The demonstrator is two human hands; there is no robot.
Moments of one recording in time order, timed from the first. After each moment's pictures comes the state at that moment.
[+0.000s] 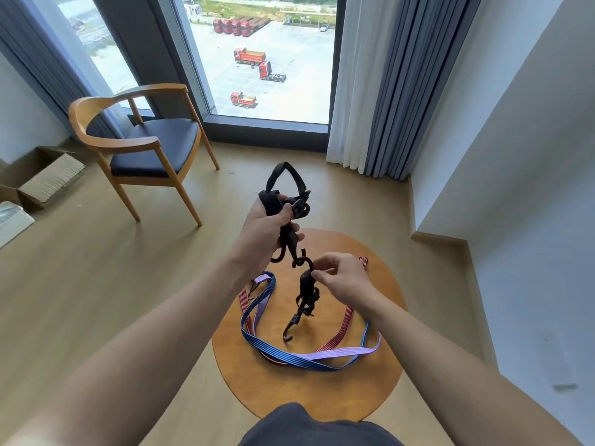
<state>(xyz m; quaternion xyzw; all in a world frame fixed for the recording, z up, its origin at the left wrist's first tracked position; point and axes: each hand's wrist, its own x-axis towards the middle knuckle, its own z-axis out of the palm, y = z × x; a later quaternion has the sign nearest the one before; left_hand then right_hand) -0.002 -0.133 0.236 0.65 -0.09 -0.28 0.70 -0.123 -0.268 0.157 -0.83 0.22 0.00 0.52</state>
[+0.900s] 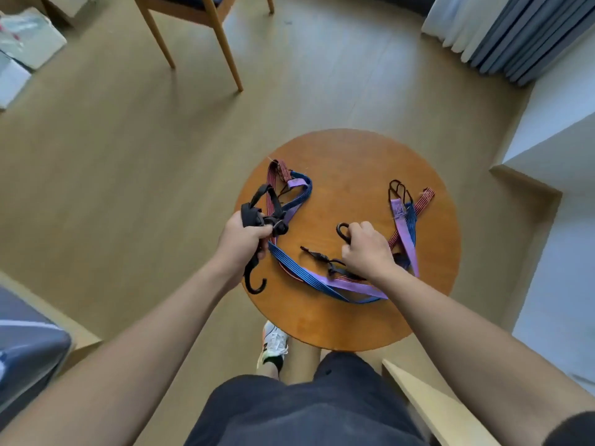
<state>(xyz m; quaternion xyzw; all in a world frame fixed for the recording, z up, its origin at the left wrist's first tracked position) -0.036 -0.021 0.069 0.74 0.22 -0.29 0.57 -0.095 -0.257 -0.007 -0.93 0.14 0.24 0.22</state>
